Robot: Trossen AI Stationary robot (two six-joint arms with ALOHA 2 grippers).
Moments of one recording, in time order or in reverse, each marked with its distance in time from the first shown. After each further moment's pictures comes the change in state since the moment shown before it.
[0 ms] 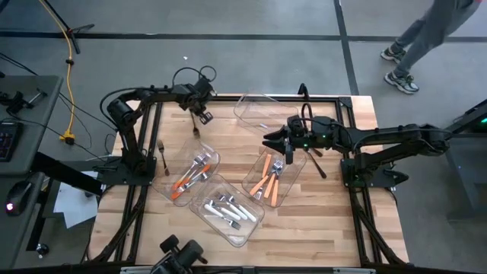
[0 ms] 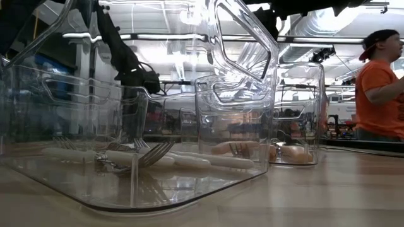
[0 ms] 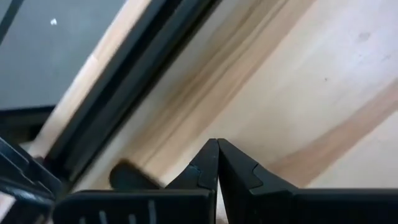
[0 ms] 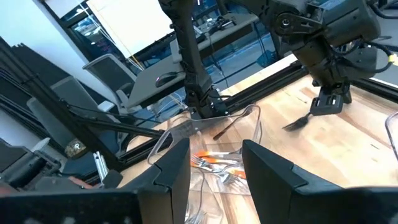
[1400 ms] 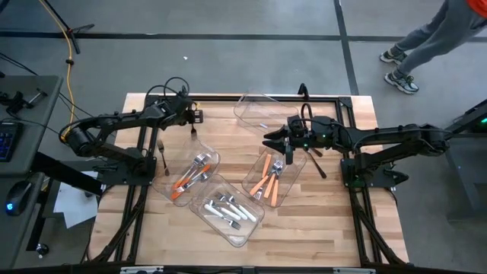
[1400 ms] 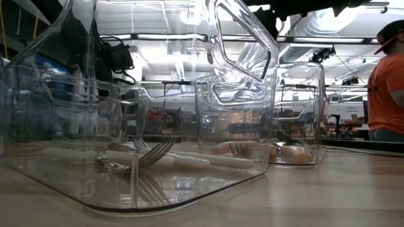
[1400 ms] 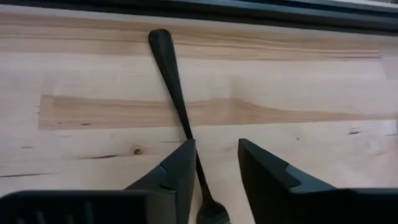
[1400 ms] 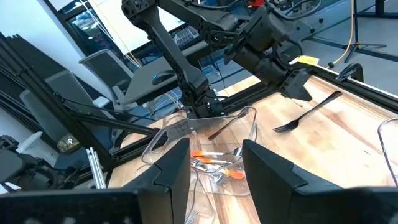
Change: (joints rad) left arm -0.065 -0.533 -0.471 0.243 -0.025 -0.906; right arm 0.003 0.000 0.000 -0.004 0.000 -0.047
